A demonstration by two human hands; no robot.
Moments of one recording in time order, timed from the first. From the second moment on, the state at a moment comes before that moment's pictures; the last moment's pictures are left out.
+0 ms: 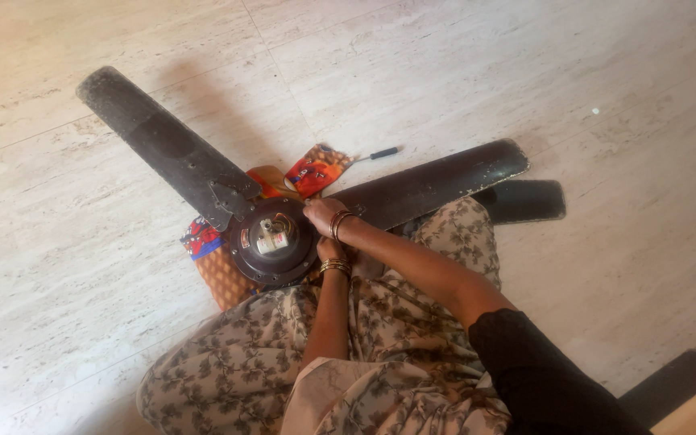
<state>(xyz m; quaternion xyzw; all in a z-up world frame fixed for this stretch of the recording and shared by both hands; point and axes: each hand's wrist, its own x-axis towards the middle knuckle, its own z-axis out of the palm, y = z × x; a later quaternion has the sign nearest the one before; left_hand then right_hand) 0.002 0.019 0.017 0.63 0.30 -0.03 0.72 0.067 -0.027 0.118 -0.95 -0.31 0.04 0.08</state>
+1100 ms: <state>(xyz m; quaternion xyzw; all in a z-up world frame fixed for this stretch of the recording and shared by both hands) -0.006 0.022 0.029 0.56 0.34 -0.08 0.75 0.064 -0.022 0.116 -0.96 -0.24 0.05 0.11</state>
